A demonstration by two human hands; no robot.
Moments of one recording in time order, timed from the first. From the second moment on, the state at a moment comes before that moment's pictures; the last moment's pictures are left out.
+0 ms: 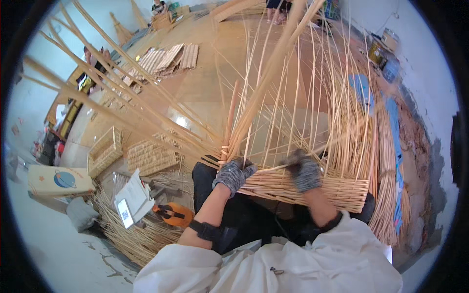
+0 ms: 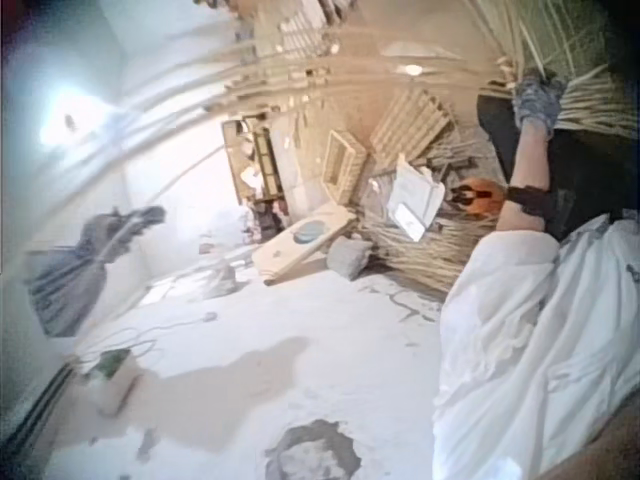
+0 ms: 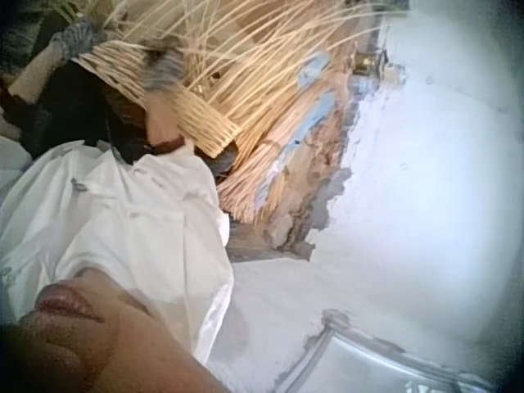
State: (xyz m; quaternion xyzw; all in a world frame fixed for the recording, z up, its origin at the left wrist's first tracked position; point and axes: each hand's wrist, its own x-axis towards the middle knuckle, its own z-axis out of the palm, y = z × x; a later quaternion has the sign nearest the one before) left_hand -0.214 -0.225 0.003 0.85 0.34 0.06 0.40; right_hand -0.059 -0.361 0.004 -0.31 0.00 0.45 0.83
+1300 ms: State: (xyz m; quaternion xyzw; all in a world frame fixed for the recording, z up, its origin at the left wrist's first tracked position) left_hand -0.180 -0.290 0.021 0.98 0.17 0.11 -0.02; right_hand 0.002 -0.397 0.021 -0.35 0.04 0.42 0.84
